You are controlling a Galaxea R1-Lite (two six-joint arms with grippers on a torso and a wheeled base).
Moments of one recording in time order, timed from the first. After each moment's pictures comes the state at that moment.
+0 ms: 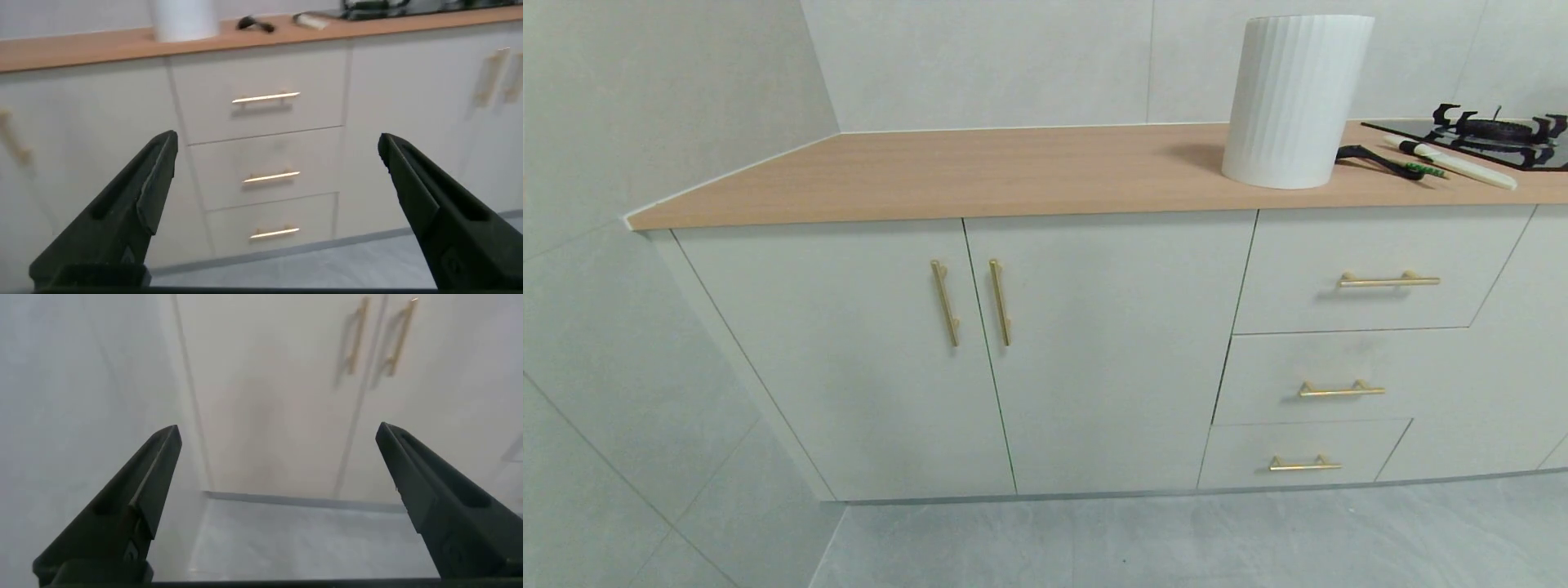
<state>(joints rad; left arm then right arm) -0.04 0.08 -0.31 0.19 0.18 0.02 0.06 0.08 -0.52 0.20 -0.22 0.00</state>
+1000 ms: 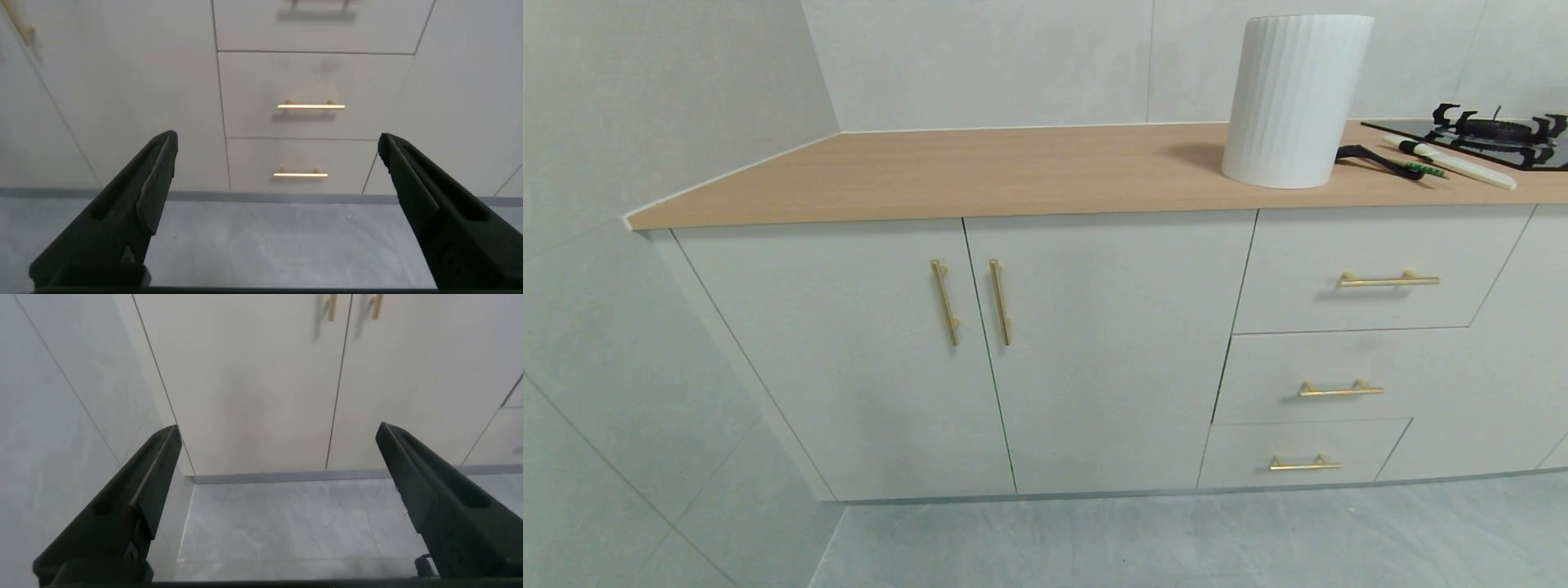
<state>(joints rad) 0.00 0.00 0.00 0.00 0.02 0.04 0.00 0.00 0.00 -0.01 0.04 -0.03</state>
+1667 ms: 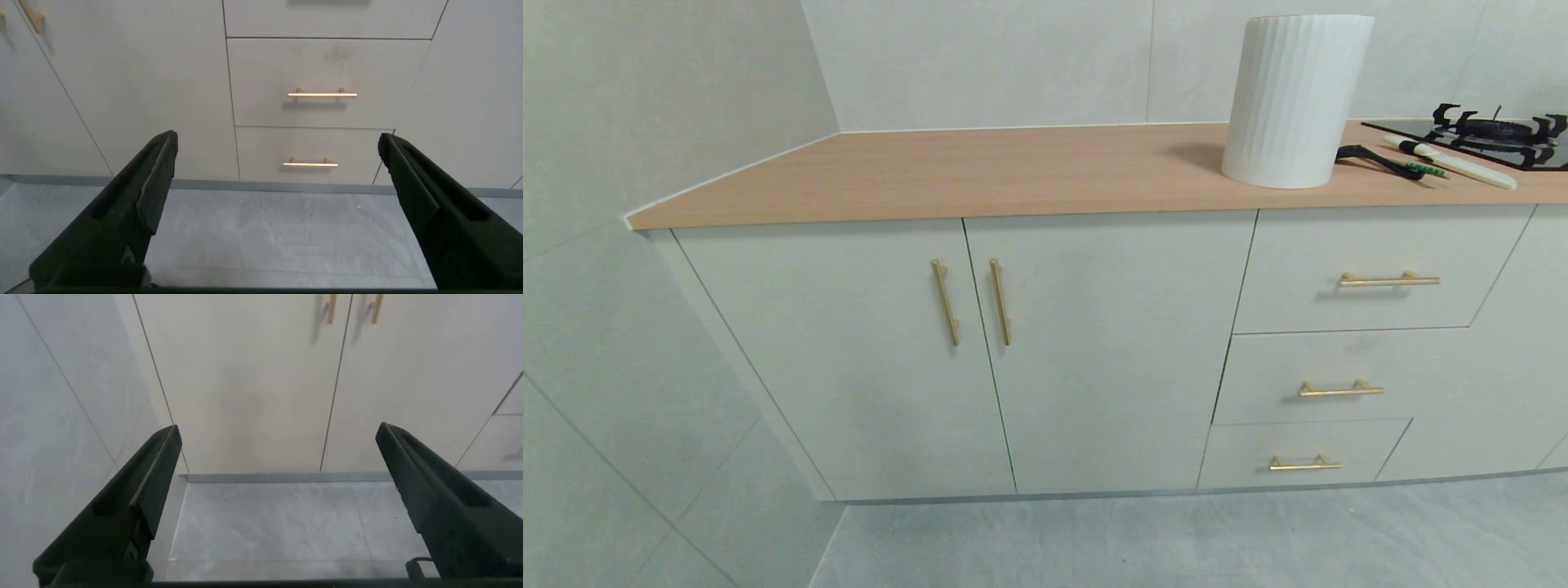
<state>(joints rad) 0.00 0.00 0.00 0.00 0.02 0.00 0.00 0.00 0.00 0.00 0.06 -0.01</state>
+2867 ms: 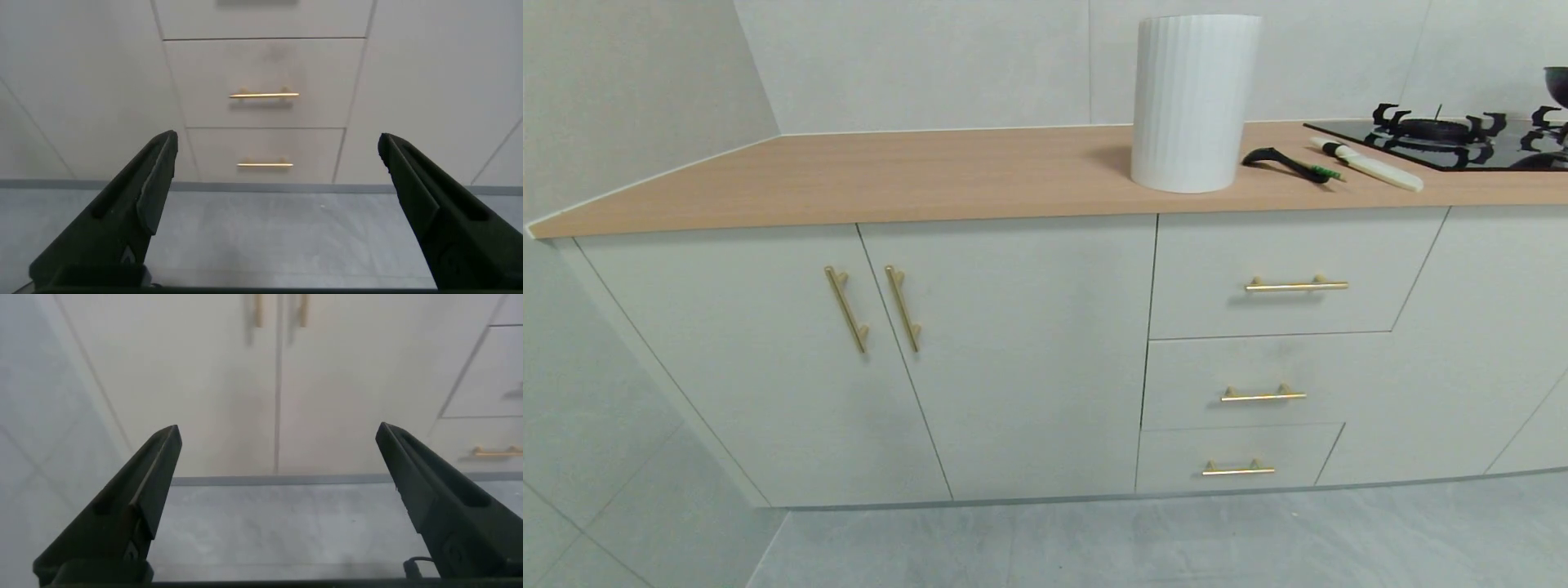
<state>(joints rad) 0.00 0.00 0.00 0.00 0.01 0.00 0.00 0.00 0.00 0.00 0.06 0.00</state>
